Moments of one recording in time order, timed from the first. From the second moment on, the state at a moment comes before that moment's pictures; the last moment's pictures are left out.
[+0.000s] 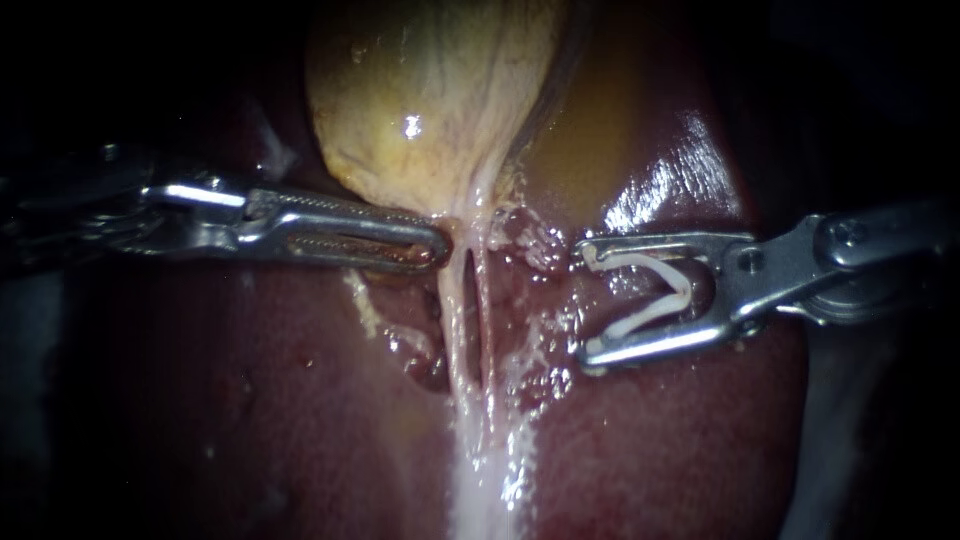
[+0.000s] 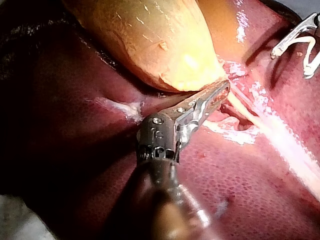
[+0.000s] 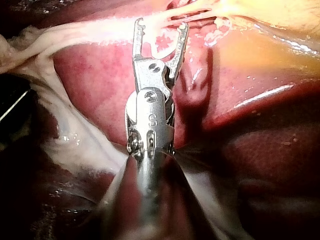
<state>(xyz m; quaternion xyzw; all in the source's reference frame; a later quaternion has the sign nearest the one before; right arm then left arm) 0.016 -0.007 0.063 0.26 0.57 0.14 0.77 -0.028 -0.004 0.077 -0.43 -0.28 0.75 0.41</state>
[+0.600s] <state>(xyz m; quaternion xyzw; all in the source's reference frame) 0.016 -0.007 0.063 0.26 0.57 0.14 0.77 -0.024 -0.002 0.073 -0.43 -0.29 0.75 0.42</state>
